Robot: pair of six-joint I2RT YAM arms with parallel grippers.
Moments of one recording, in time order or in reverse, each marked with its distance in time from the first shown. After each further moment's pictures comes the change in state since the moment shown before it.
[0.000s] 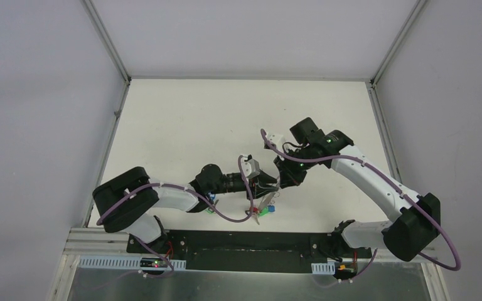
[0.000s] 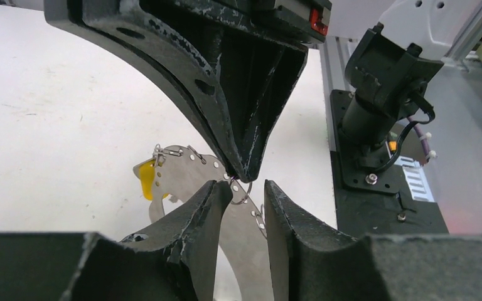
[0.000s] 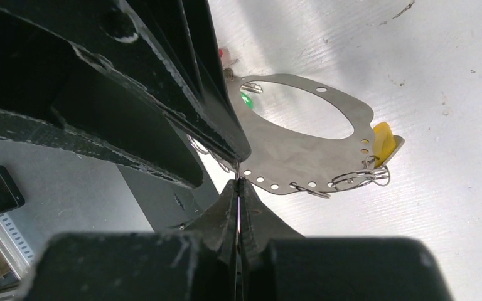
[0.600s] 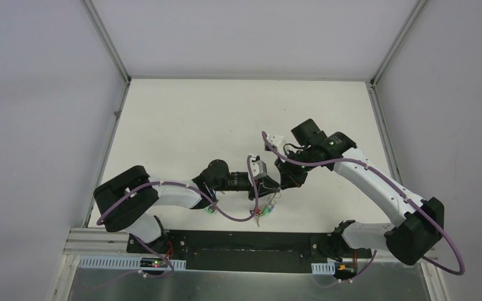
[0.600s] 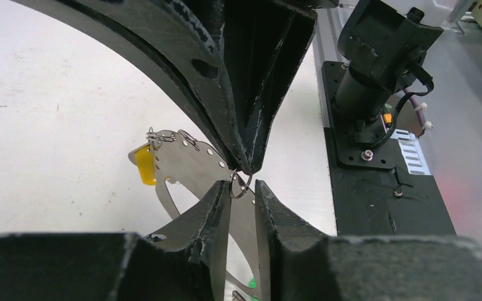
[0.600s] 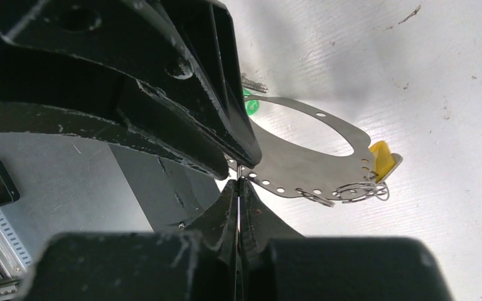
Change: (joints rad) left arm 0.000 -0.026 0.062 -0.198 0.064 0.070; right arm 0.012 -0.034 -0.007 -0.001 -0.010 -0.016
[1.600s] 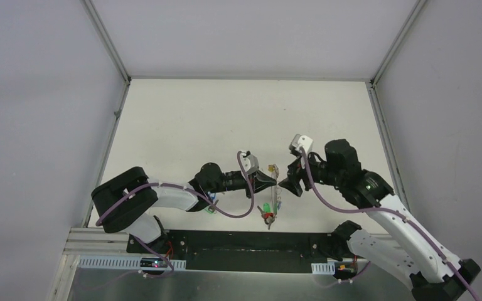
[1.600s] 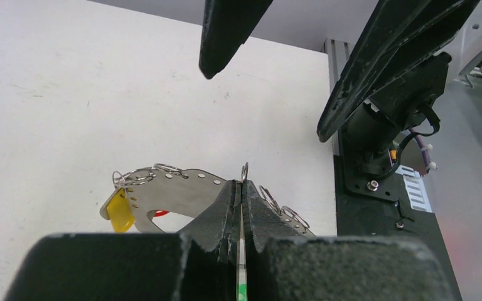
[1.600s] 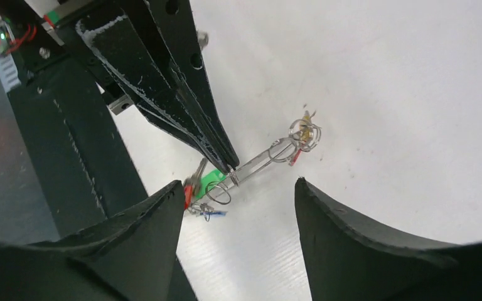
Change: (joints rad) left arm 0.013 -0.001 -0.048 0.126 -0.080 -0.111; right arm 0.003 -0.414 -0.248 0.365 0.089 0.132
